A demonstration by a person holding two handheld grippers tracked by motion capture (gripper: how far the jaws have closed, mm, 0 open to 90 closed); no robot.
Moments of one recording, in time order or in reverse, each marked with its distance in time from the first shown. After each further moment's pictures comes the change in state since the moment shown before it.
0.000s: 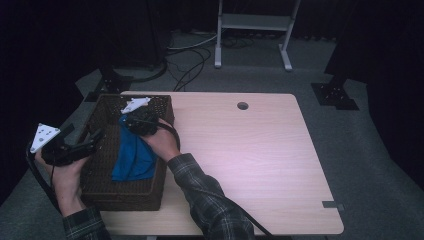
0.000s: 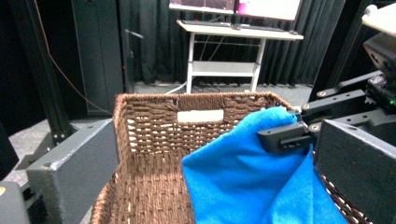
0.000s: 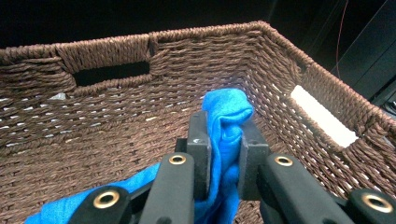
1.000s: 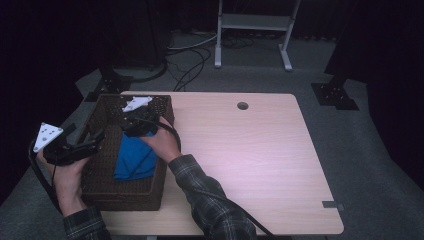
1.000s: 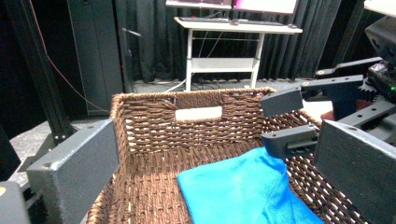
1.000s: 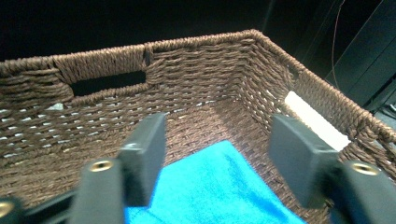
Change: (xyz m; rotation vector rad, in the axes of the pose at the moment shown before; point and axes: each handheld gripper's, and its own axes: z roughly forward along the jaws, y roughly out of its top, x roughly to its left) left arm -0.003 0.000 0.003 0.024 -0.006 0.029; right arm -0.003 0.000 -0.002 -0.033 -0.007 0.021
